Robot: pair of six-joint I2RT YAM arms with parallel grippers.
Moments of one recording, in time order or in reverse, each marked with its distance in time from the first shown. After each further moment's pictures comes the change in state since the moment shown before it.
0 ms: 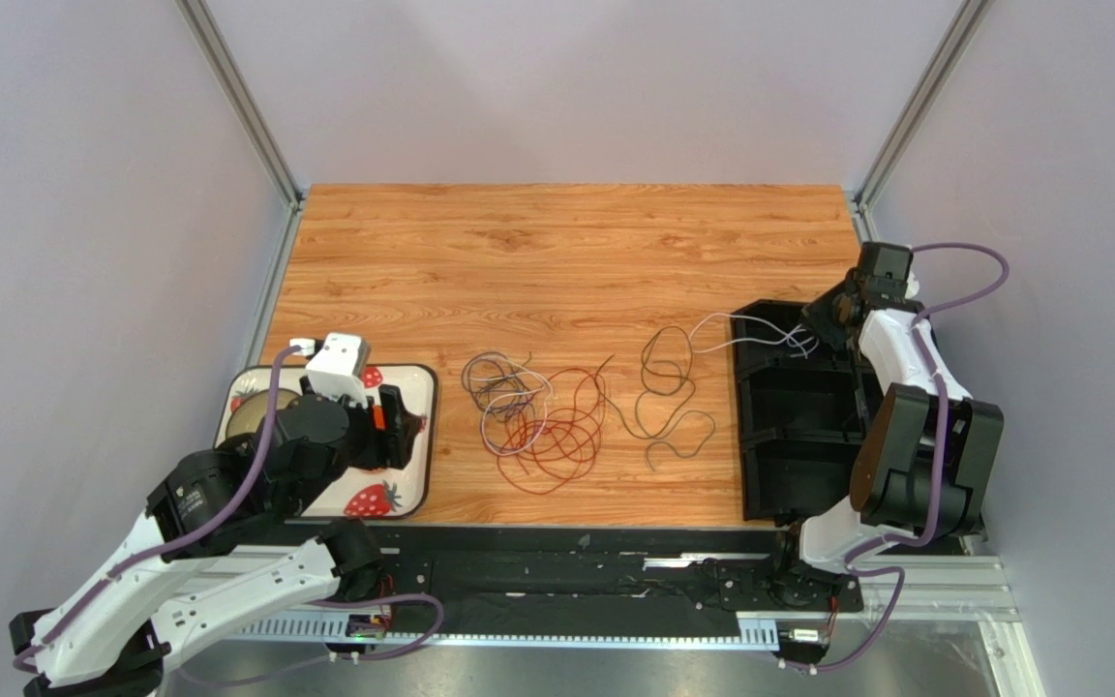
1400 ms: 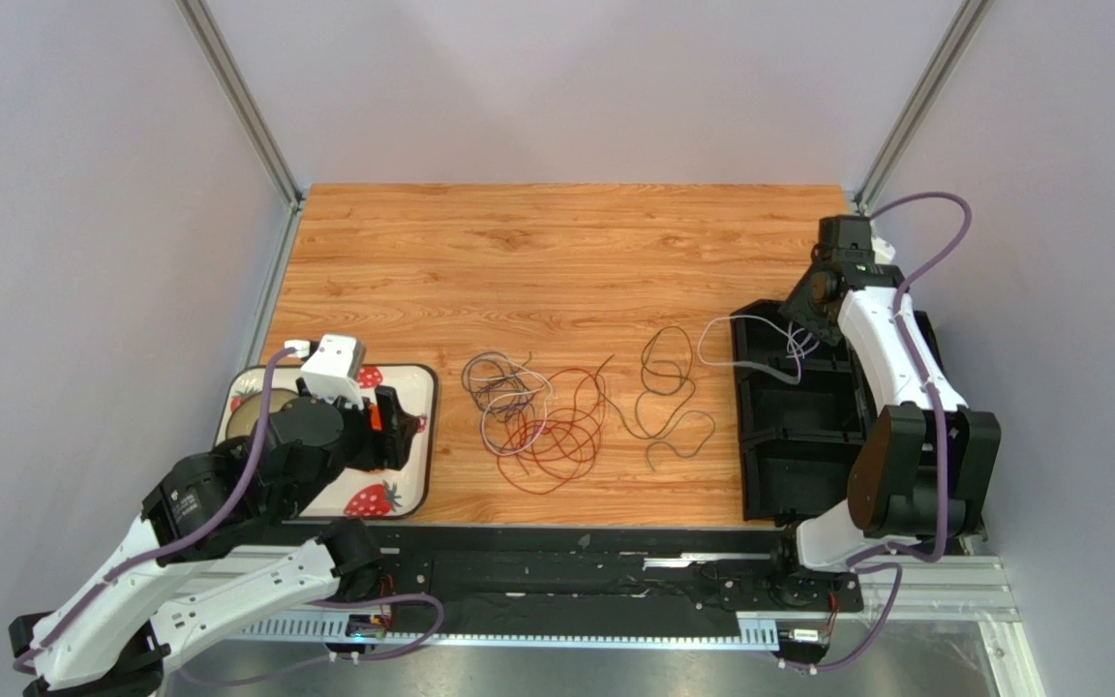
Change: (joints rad) left arm 0.000 -0.016 0.000 0.000 0.000 0.000; right arm 0.194 -0.031 0.189 -0.334 0.298 -0.188
